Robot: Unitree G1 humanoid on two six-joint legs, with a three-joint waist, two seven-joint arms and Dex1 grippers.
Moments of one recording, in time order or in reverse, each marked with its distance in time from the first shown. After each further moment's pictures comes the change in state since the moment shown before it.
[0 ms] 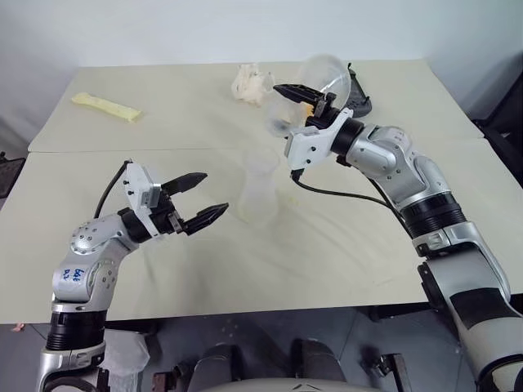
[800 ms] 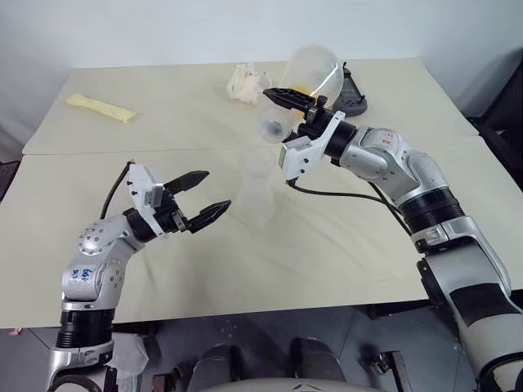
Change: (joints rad) left arm -0.012 -0.044 -0.008 0.034 0.011 -0.040 0.002; right arm -0.039 0.000 0.043 0.051 -0.149 -0.085 -0.152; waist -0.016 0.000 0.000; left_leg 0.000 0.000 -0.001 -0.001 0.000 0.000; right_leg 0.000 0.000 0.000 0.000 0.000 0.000
